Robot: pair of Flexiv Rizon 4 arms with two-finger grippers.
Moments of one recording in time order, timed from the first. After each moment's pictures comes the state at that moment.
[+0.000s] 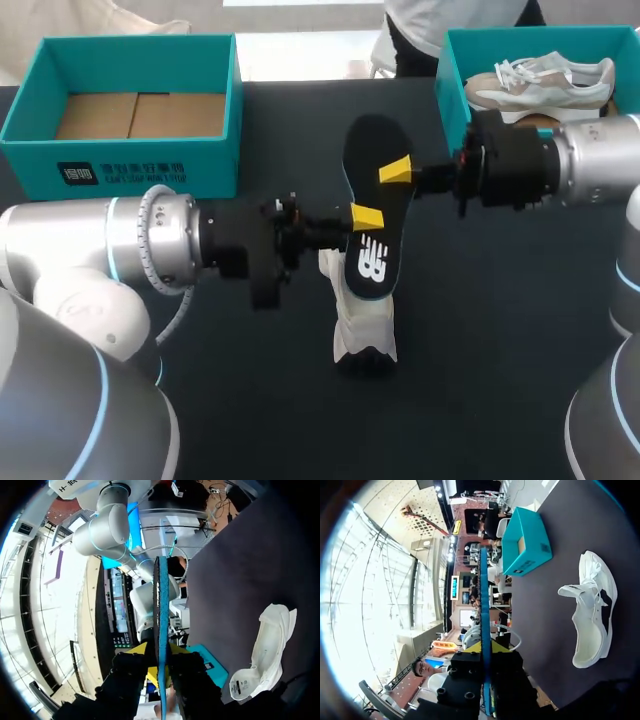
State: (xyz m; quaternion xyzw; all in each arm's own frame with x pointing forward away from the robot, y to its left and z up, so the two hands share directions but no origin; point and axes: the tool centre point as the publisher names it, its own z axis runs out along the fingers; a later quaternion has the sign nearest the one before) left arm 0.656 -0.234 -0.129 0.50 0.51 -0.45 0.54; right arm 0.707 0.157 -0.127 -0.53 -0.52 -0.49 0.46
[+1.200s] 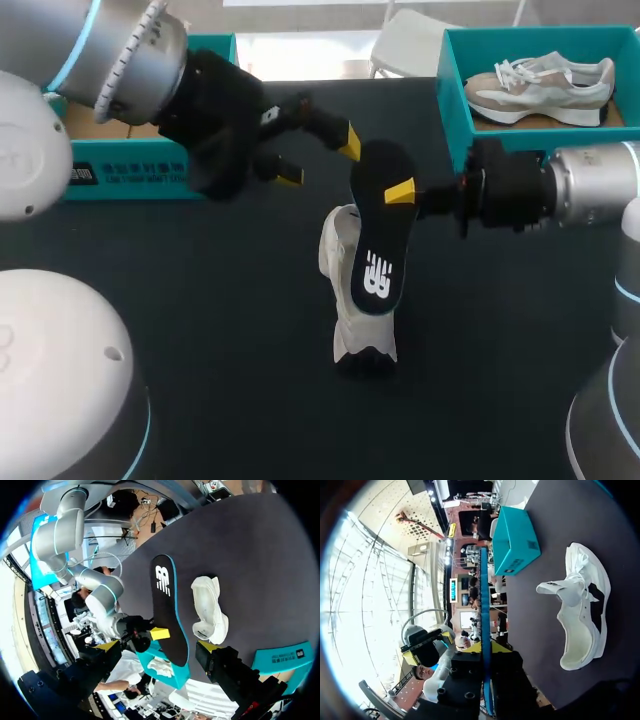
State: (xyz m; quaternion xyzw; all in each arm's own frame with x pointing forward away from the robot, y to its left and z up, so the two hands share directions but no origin) left arm 0.692 -0.183 -0.070 0.71 0.58 -0.19 0.35; right arm 0.710 0.149 -0.166 -0.54 -0.51 -0.47 0.48
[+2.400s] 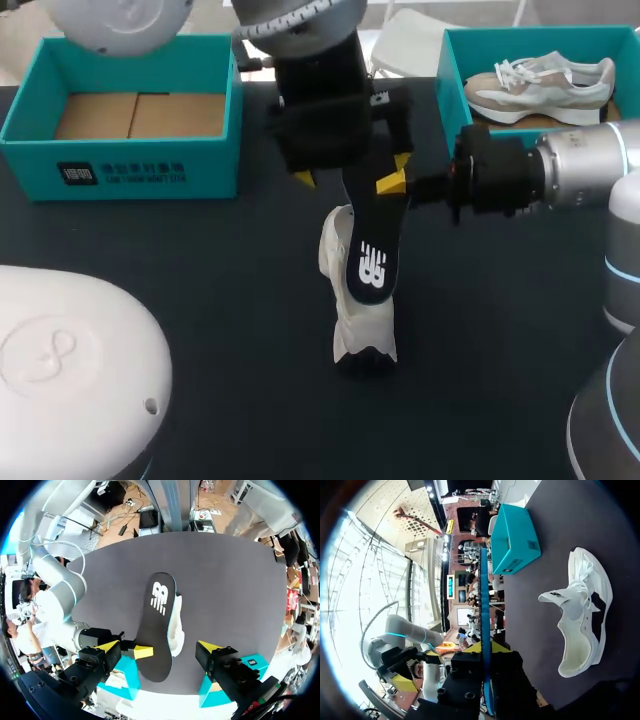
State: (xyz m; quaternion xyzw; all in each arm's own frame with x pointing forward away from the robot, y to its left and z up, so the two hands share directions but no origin) left arm 0.683 -0.209 -0.074 0.70 0.71 -0.03 0.11; right arm 0.727 0.157 -0.167 -0.54 -0.52 -0.46 0.48
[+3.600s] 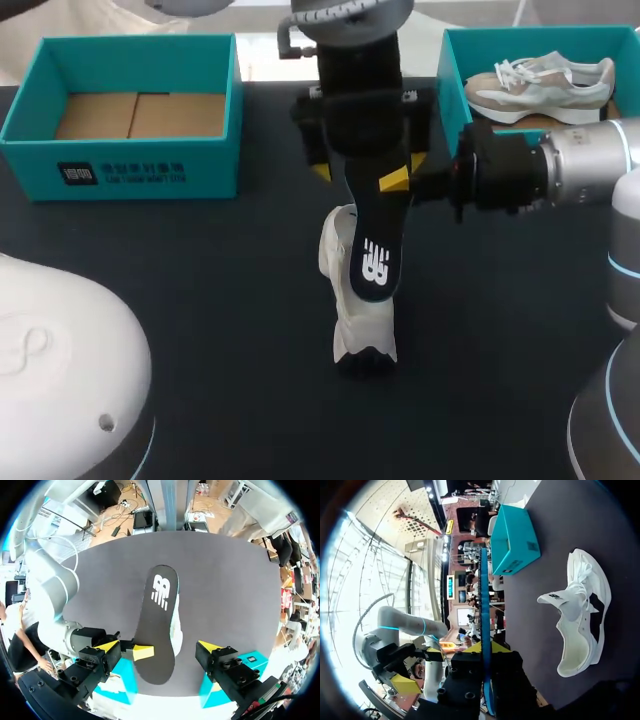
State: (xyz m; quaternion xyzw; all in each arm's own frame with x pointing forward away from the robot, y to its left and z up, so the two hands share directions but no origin) left arm 0.702 -0.224 -0.087 0.70 0.70 -0.02 0.08; right arm 0.730 0.153 -0.166 -0.54 -0.52 -0.46 0.48
